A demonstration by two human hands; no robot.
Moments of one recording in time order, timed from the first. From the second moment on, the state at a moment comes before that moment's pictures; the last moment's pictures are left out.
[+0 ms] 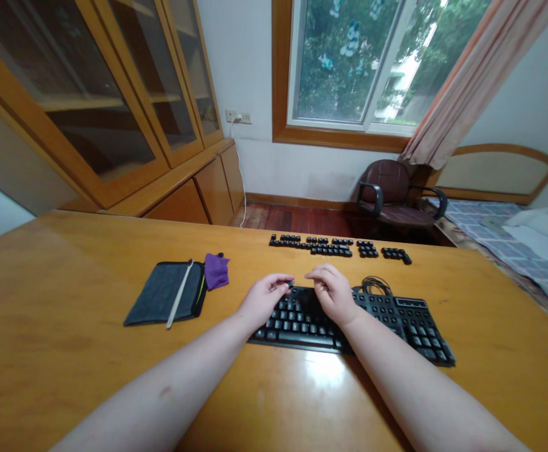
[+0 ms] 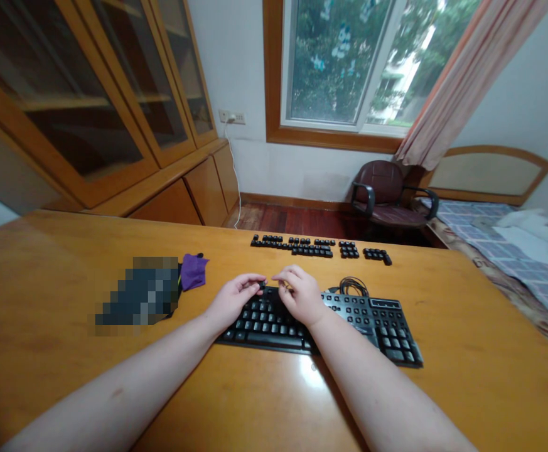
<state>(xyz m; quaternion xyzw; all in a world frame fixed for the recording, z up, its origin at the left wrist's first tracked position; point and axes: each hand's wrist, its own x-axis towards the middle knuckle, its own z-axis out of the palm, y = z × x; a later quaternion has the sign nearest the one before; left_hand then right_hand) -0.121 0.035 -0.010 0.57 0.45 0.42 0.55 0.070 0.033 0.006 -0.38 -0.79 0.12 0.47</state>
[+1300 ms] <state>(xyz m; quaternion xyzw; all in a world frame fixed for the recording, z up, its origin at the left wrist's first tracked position) -0.116 0.028 -0.015 0.61 0.43 0.41 0.53 0.092 0.146 -0.020 -0.58 -0.79 -0.02 0.20</state>
